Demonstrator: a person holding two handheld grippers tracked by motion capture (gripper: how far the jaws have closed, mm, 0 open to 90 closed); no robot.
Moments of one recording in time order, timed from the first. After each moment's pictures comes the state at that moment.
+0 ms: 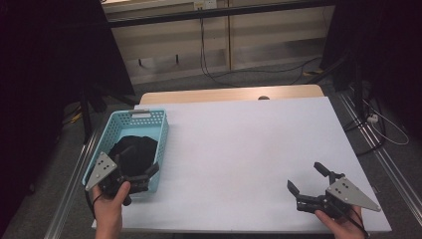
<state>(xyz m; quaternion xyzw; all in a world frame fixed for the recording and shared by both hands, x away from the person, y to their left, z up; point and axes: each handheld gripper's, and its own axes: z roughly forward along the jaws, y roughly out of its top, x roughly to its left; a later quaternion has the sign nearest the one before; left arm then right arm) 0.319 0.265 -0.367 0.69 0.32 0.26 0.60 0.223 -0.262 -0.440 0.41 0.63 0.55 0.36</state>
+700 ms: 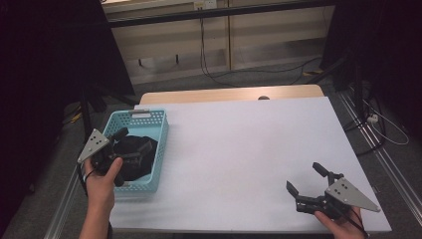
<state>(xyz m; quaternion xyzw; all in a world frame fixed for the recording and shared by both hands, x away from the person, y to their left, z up) 0.362 0.277 -0.342 0.69 0.34 0.26 0.59 0.221 -0.260 -0.439 0.40 0.63 0.55 0.36</state>
